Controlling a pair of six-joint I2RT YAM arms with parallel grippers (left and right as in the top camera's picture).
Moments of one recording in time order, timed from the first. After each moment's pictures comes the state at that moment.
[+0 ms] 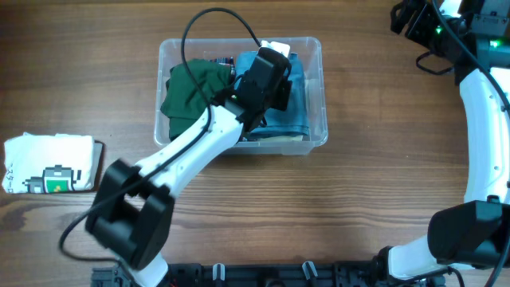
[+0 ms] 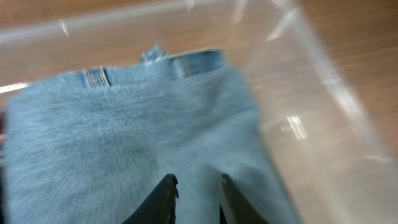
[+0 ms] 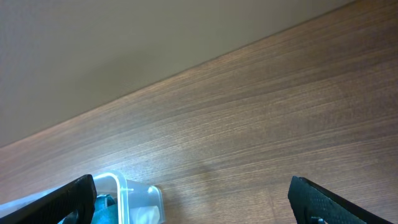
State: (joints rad) left arm -0.63 1.82 1.35 -0.29 -0.12 -0.27; right arm -0.15 1.70 1.71 -0.72 -0.18 0.28
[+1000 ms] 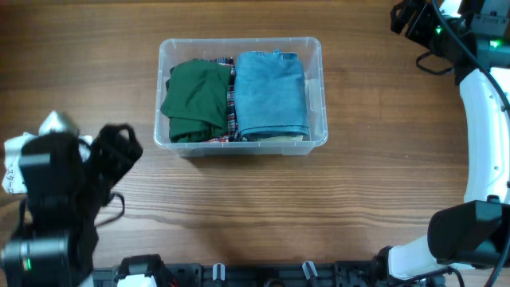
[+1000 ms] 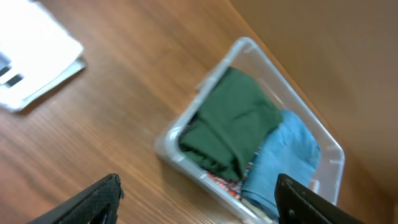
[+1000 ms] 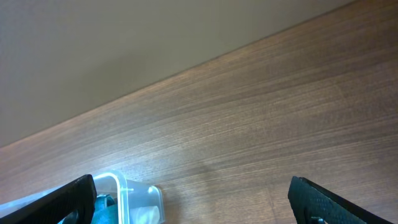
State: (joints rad) left arm 0.09 0.79 1.18 -1.12 0.01 -0.76; right arm -0.15 1.70 1.71 -0.73 -0.18 0.28
